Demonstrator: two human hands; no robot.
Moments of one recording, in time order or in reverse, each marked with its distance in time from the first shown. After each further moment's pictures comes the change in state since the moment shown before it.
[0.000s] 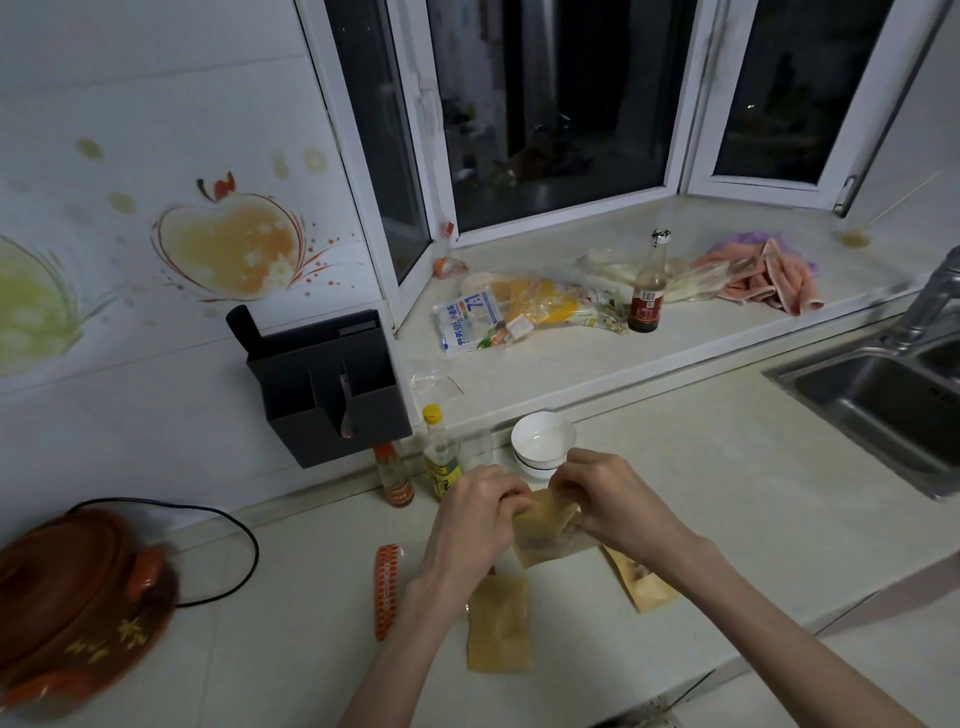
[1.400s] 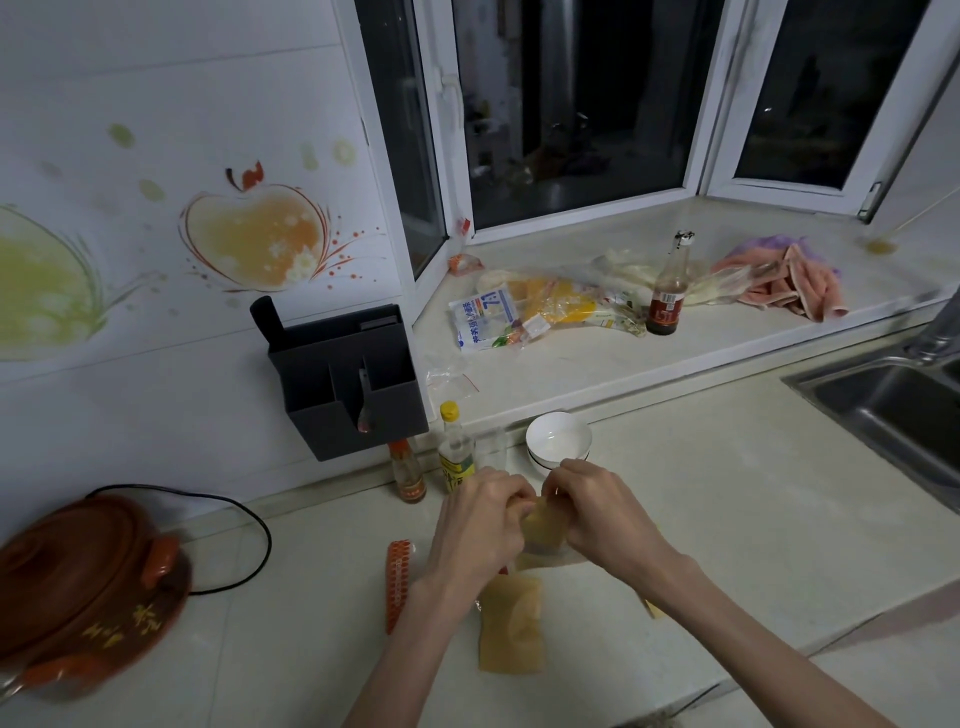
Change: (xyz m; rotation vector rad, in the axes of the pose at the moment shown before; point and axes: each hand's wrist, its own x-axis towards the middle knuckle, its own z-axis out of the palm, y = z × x) left_hand -0.006 -0.018 -0.008 0.061 0.005 -0.014; right_hand 0.011 -0.023 0.029 0.009 0.045 0.046
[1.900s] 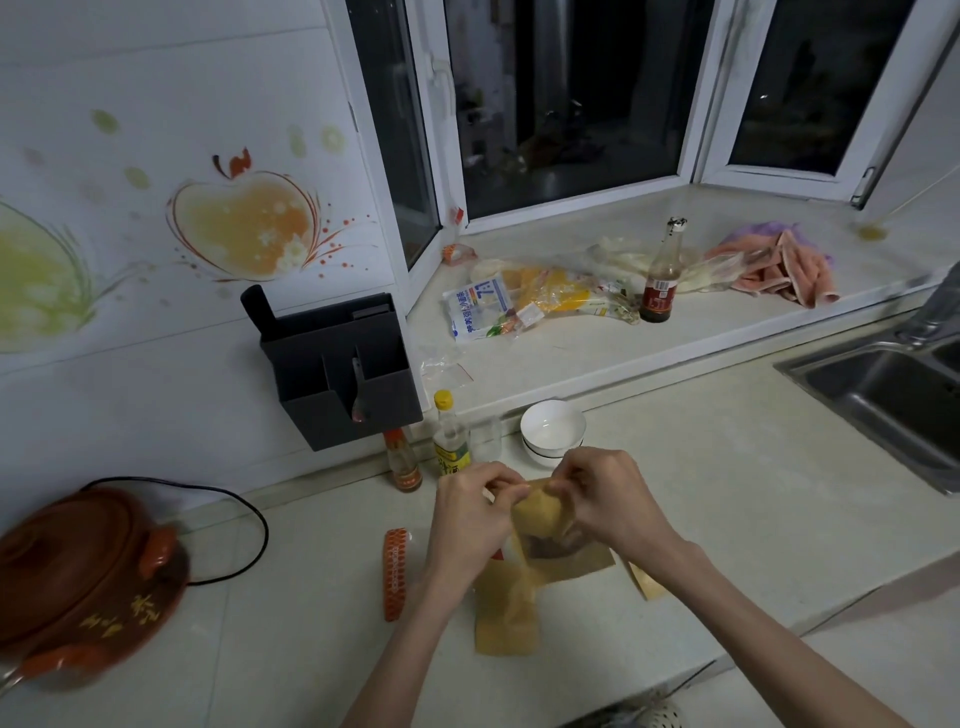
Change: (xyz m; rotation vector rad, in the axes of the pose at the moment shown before) left_hand -0.008 -0.007 0.014 -0.303 0.104 -0.157; right_hand -0.008 0.006 -0.004 0.156 0.135 0.142
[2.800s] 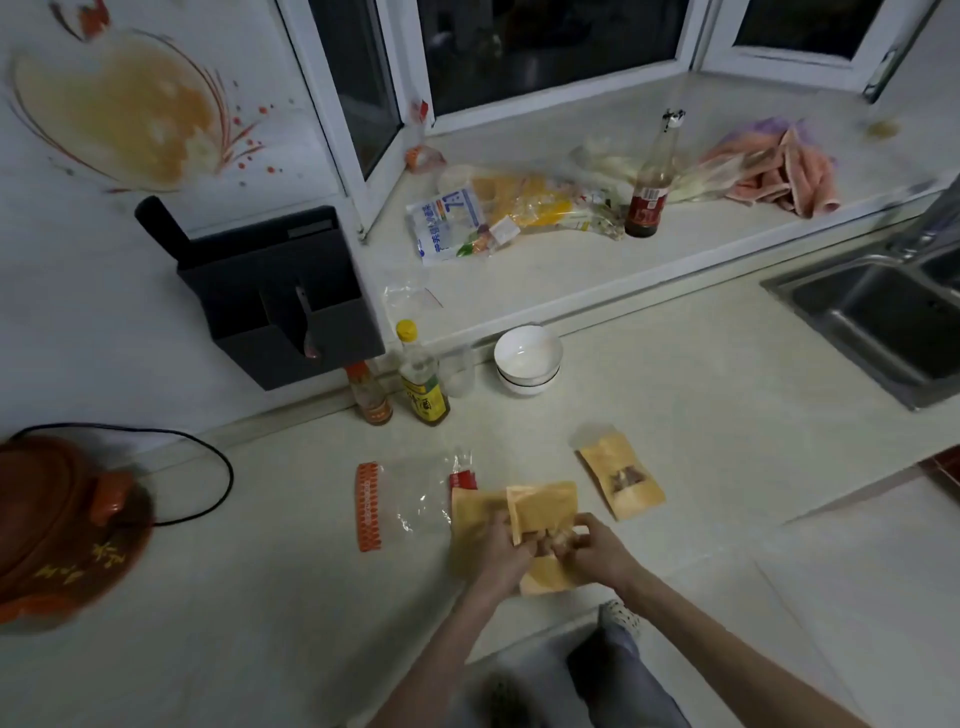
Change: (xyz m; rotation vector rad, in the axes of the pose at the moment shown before) left_hand -0.072 -0.063 0.125 -0.273 -0.402 -0.801; right_hand -0.088 0.128 0.119 0.458 -0.443 0.864
